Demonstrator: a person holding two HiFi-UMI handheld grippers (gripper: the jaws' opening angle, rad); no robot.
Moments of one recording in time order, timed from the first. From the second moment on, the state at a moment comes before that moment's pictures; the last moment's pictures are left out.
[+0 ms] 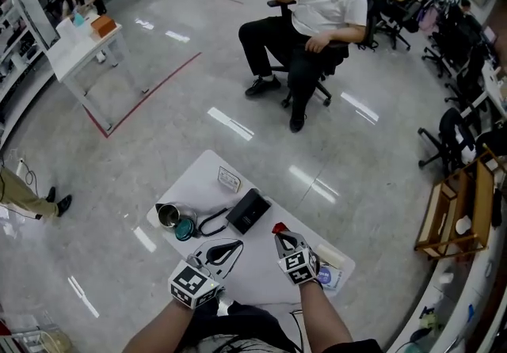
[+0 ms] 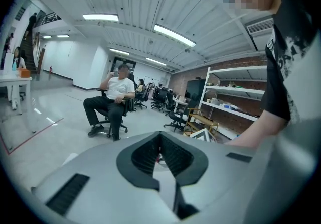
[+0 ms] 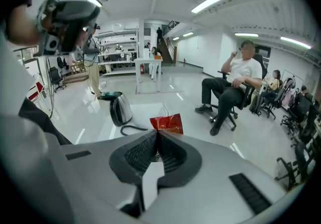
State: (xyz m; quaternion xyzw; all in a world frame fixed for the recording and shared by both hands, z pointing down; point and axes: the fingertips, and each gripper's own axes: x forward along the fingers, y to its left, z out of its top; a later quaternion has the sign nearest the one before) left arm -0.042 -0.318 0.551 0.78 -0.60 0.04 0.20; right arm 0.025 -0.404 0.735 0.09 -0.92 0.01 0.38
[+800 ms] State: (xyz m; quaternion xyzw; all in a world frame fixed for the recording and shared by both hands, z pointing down) left arm -0.072 -0.224 0.458 0.74 -0.67 0.01 0.07; right arm 0.003 -0.315 0.493 0.01 -1.00 -0.01 0.10
